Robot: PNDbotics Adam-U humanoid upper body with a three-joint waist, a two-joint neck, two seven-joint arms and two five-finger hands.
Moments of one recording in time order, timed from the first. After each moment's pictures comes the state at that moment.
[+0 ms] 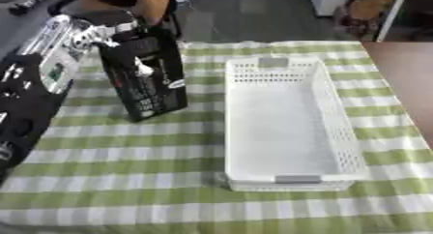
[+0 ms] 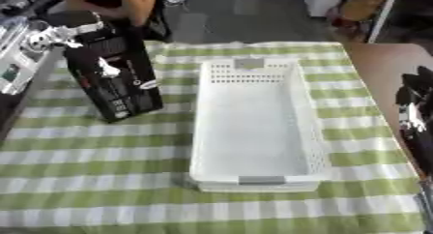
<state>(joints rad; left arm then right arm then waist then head) -0.84 0.61 -0.27 -1.15 -0.75 -0.06 -0.54 -0.07 -0.38 -0.07 -1.73 0.11 -0.23 -0.13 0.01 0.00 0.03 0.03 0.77</state>
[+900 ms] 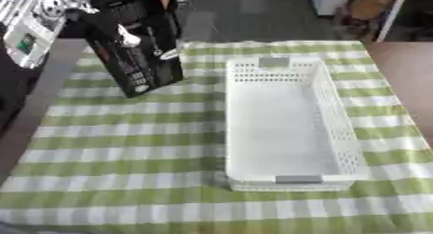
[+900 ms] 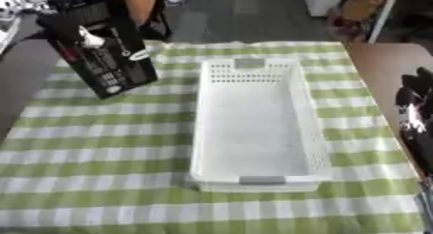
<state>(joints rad) -0.89 0.67 -0.24 -1.24 -0.68 -0.04 -0.53 -0.07 -0.38 -0.07 -1.73 0.11 -0.23 -0.13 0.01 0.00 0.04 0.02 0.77</state>
